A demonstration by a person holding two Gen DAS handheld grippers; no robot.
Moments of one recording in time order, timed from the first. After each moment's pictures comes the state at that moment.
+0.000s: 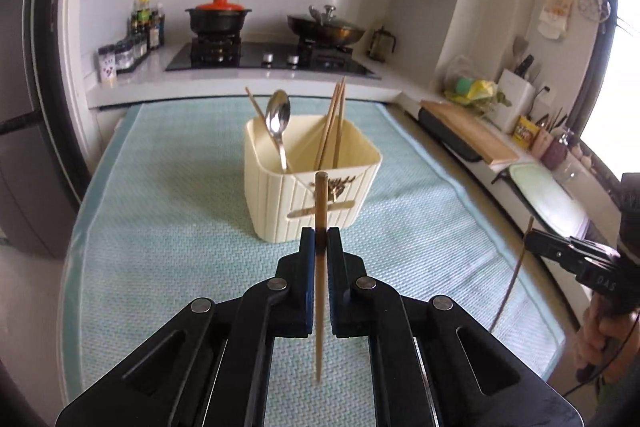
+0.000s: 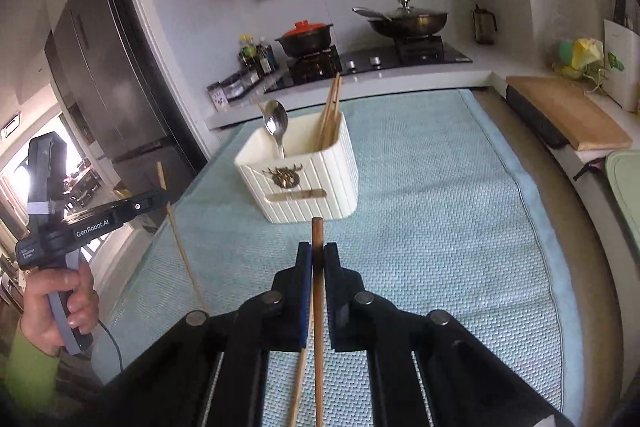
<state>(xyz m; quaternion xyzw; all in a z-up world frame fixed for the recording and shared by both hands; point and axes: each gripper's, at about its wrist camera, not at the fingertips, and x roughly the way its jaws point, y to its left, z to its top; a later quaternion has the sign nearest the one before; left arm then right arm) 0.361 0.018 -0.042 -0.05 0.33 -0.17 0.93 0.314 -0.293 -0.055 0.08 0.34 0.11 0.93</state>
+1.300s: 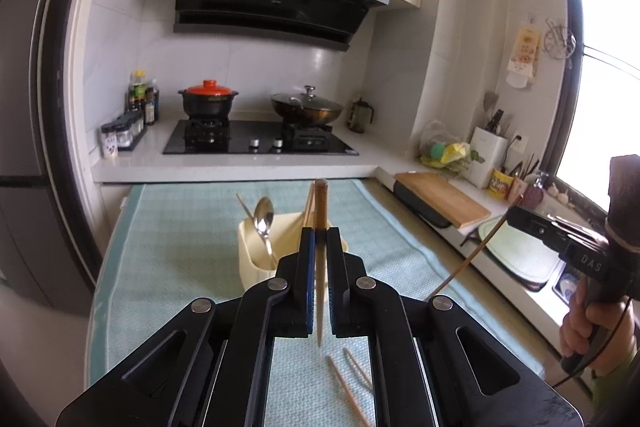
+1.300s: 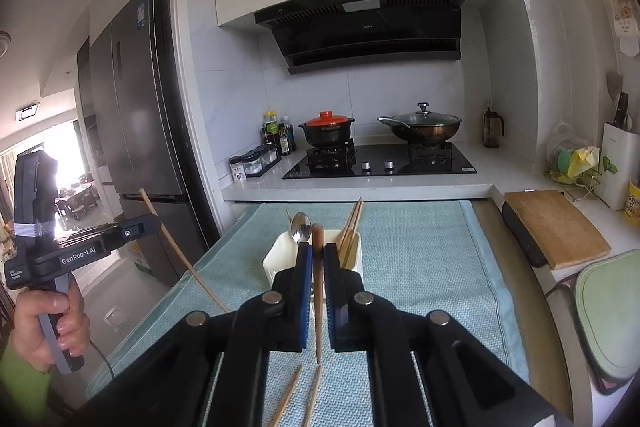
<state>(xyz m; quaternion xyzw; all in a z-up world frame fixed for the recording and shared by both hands) 0.332 0.026 0.049 -0.05 0.21 -0.19 0.96 0.293 -0.270 0.046 0.02 0.21 0.11 0.97</state>
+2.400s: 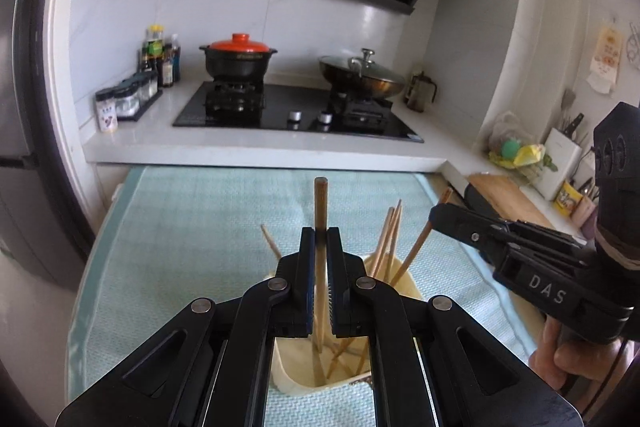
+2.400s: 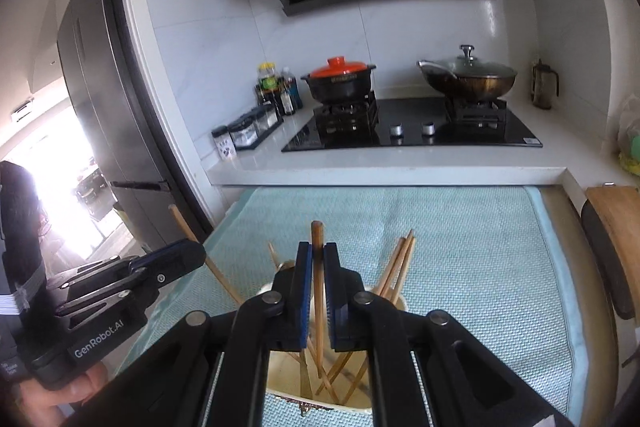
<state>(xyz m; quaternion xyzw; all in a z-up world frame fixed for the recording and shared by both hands) 0.542 0.005 -0.011 -0.07 0.30 -0.11 0.94 0.556 -0.226 -0.017 0.04 0.32 0.14 0.94</state>
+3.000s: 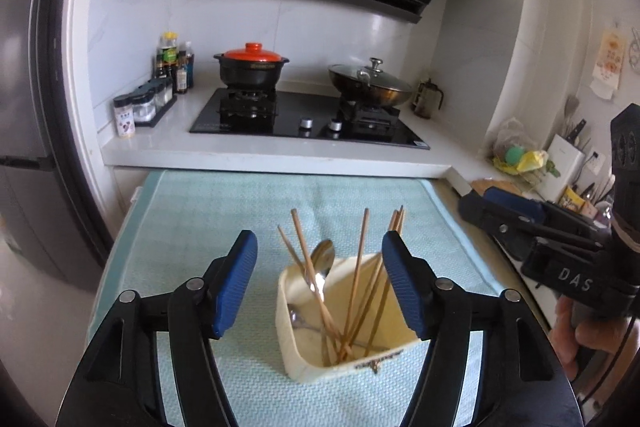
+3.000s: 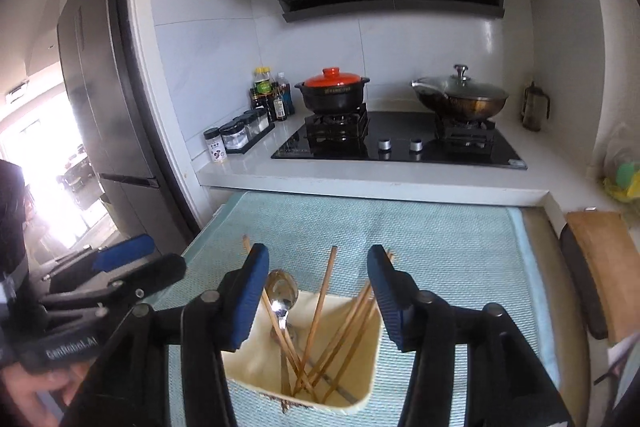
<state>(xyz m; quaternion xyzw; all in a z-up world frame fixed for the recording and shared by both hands) 0.496 0.020 0.018 -0.06 0.29 -0.10 0.95 0.529 -0.228 0.022 0.00 0.29 0.12 0.95</state>
